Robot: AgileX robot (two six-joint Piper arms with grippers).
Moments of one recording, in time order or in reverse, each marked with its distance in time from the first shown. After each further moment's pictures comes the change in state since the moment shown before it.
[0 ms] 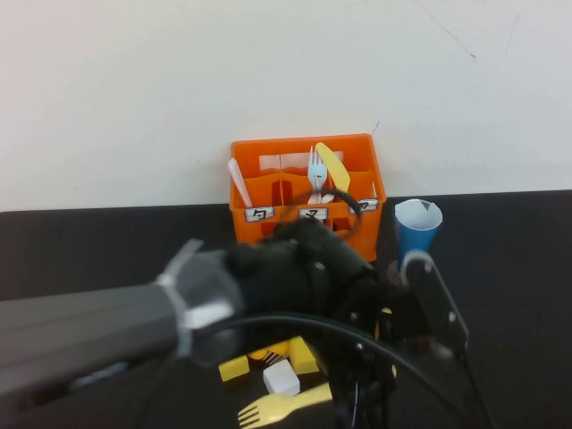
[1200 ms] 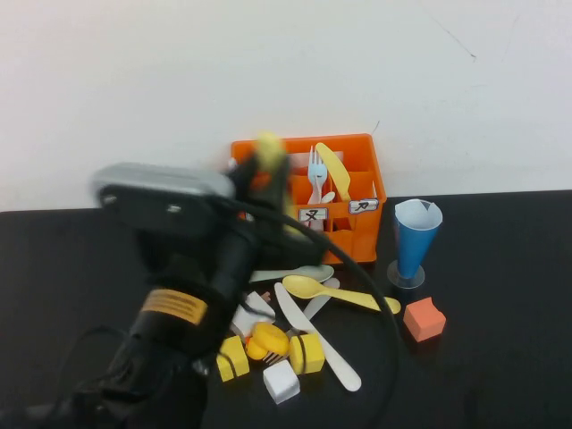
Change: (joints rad) right arm 0.000 0.000 0.000 0.000 0.000 -0.027; left arm 0.000 -0.398 0.646 -0.679 -1.753 -0.127
